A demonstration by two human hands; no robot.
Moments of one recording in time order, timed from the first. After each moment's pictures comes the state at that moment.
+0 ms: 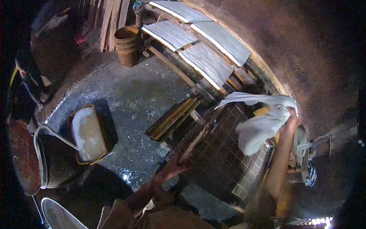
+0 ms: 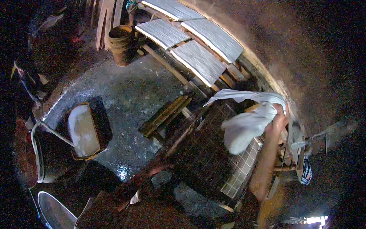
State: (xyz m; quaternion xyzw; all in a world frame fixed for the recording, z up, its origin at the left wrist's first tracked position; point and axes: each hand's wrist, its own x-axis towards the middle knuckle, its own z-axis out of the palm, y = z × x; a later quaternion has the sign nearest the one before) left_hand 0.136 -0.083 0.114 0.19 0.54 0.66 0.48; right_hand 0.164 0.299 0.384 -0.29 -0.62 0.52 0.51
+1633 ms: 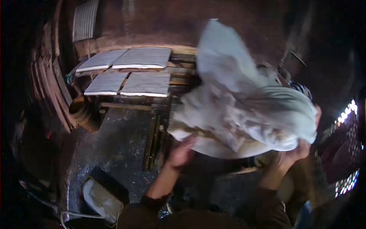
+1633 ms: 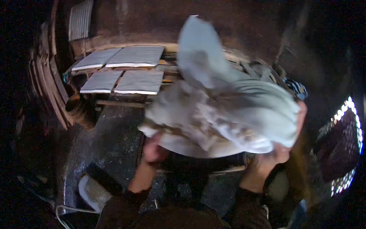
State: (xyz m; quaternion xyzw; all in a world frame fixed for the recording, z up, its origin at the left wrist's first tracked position) left_hand 0.087 0.023 0.255 0.32 0.15 0.77 0.53; right_hand 0.303 0.100 0.462 -0.05 -0.63 0.34 0.70
